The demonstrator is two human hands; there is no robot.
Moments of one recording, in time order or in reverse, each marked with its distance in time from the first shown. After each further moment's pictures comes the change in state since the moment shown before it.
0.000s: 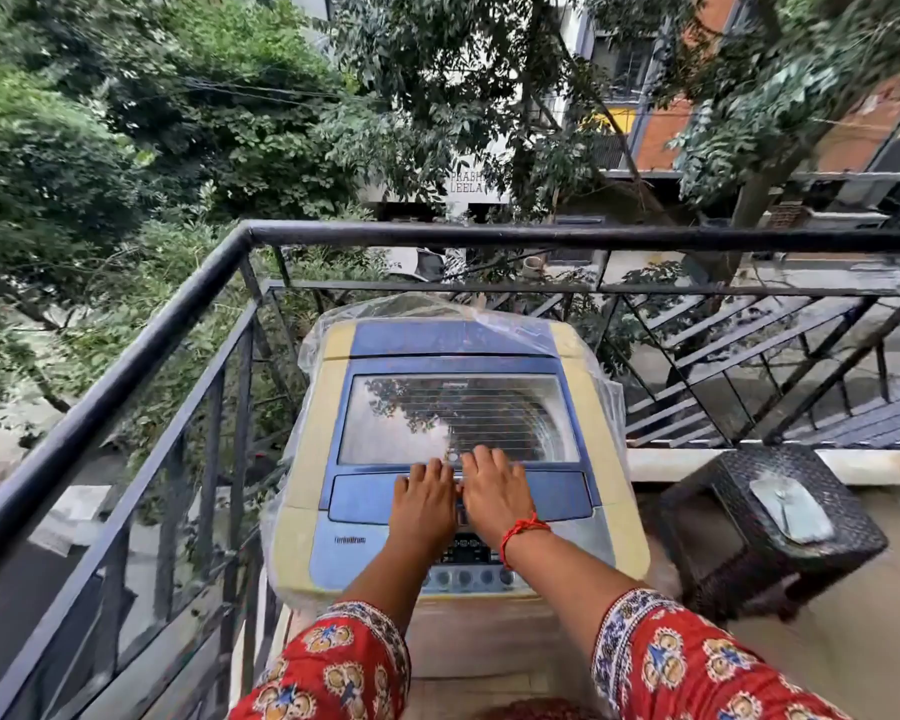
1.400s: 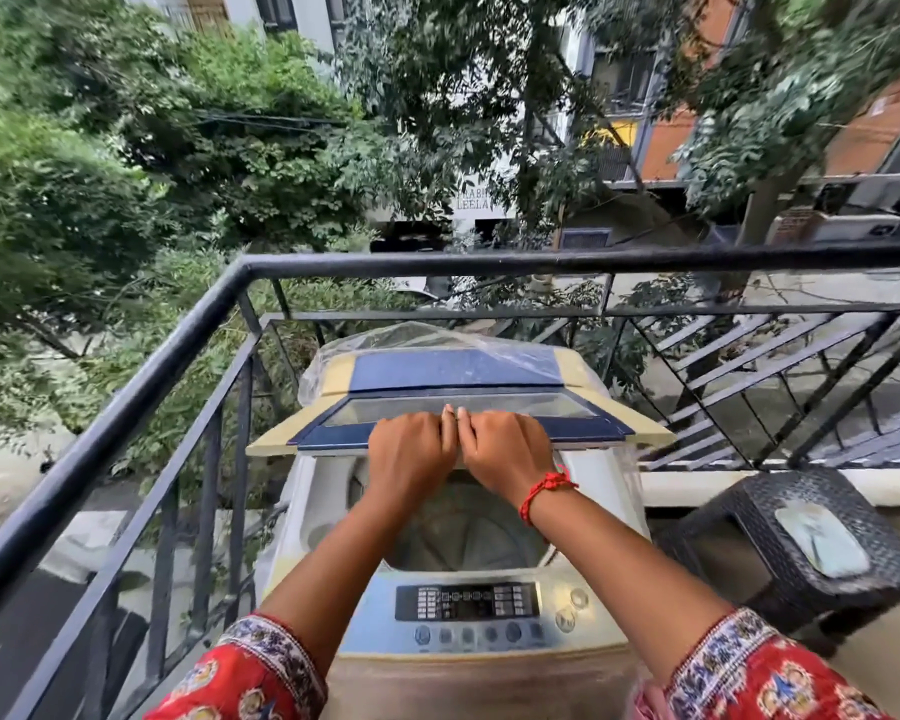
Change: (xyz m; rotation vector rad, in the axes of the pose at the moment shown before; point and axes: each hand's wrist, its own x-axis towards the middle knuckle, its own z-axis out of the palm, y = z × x) left_hand 0.064 0.003 -0.123 -0.047 0.435 -0.064; right_hand 0.073 0.016 -0.103 0.123 0.397 -0.056
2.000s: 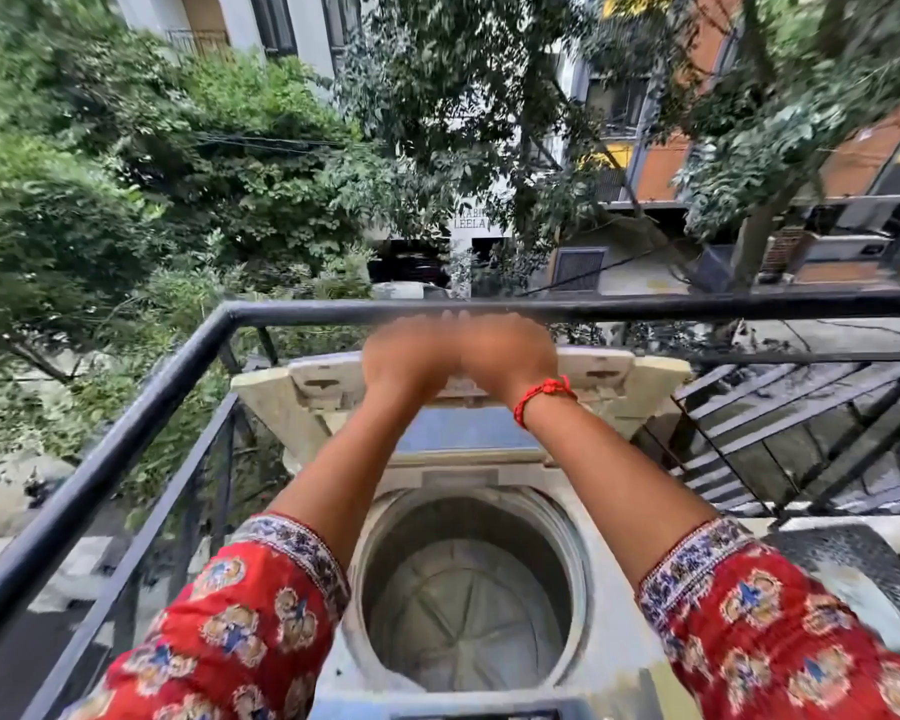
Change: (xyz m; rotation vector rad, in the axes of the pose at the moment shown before) left_hand 0.197 0.003 -0.034 -0.032 0.201 -0.006; right_hand 0.196 0.024 -0.026 -0.009 0.118 0.052
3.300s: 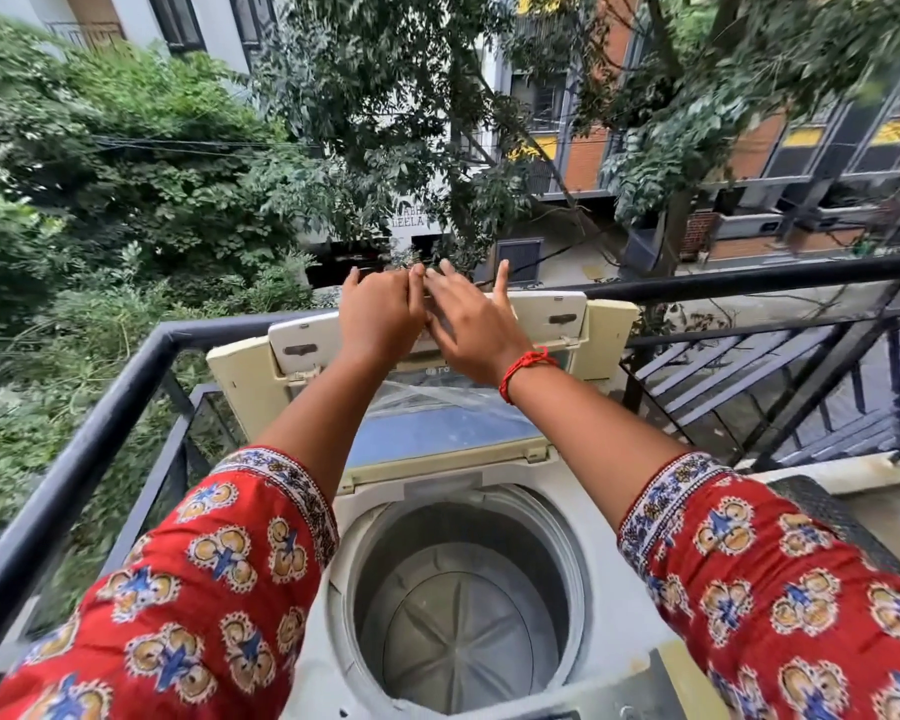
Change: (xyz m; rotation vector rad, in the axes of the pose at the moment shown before) left_hand 0.062 -0.019 0.019 -0.207 0.048 0.169; right_hand 0.029 0.016 0.033 0.034 -0.045 -0.223
